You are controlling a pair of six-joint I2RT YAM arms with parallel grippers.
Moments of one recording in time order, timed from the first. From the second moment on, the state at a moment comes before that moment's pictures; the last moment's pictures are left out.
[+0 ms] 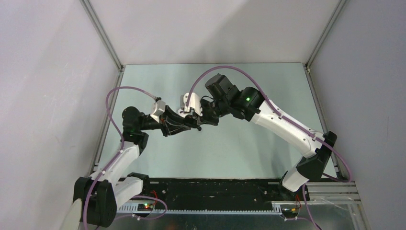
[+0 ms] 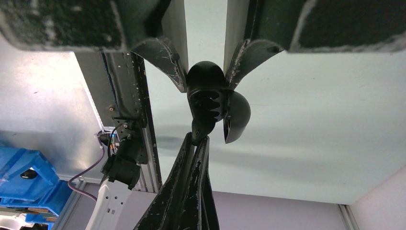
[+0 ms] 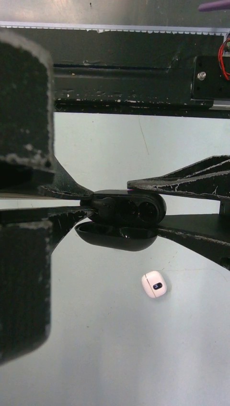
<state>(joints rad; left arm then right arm) -0.17 1.01 0.50 0.72 1.33 -0.28 0.96 1.60 1.77 -0.92 -0.39 -0.59</state>
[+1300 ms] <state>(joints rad) -0.17 0.99 0.48 0.72 1.34 -0.23 0.94 1.61 1.76 -0.91 -0.43 -0.56</state>
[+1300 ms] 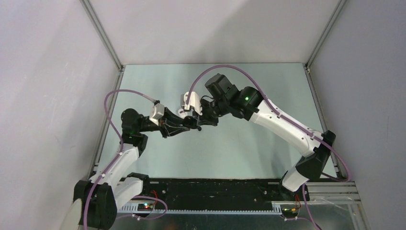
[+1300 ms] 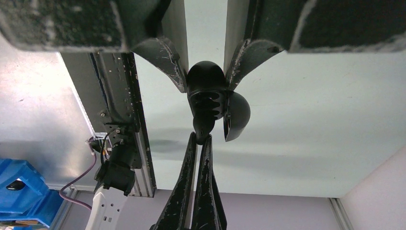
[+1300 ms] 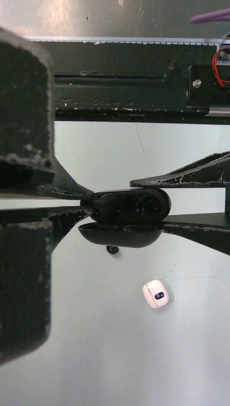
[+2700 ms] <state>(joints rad) -0.16 0.97 0.48 0.72 1.34 -0.15 0.96 1.56 1.67 -0.81 -0.36 -0.55</state>
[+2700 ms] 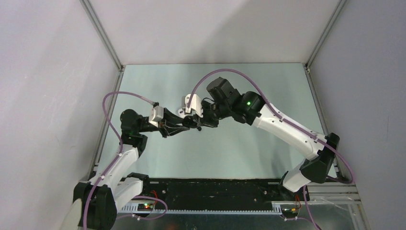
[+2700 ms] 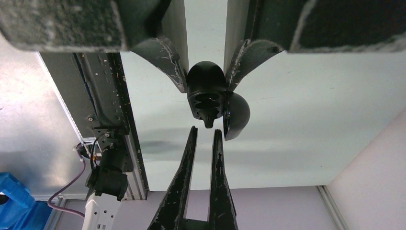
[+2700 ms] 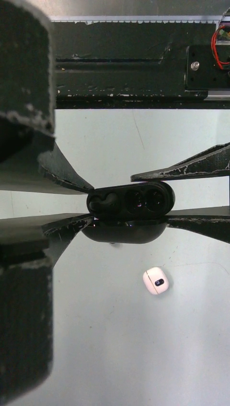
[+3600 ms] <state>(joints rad) -0.07 0.97 0.48 0.72 1.11 -0.34 0.69 1.38 1.49 -0.65 -0.40 -0.32</state>
